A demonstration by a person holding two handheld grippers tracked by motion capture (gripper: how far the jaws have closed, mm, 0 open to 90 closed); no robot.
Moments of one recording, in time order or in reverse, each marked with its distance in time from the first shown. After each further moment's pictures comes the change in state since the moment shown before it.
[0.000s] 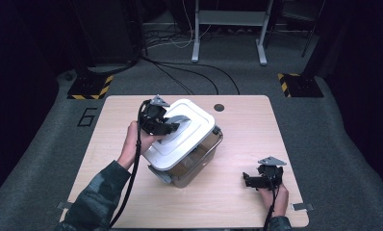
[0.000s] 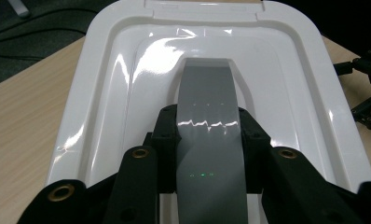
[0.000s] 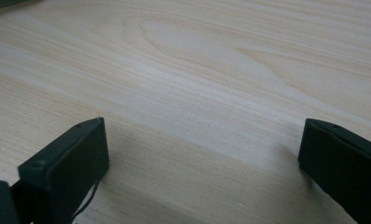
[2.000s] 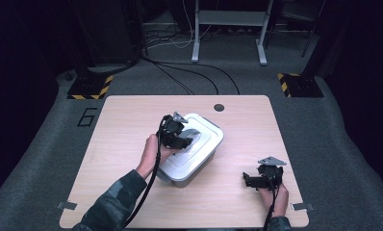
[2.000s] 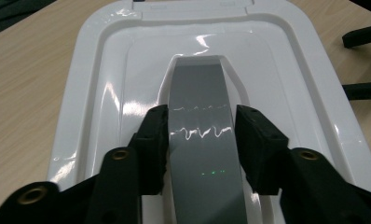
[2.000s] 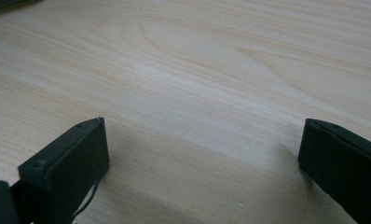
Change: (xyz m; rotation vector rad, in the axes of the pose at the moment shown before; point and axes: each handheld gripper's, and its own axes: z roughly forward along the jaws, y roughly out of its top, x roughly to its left) left arm -0.030 -0.019 0.058 0.068 0.021 0.025; right arm 0.000 0.000 0.000 0.000 -0.001 0.000
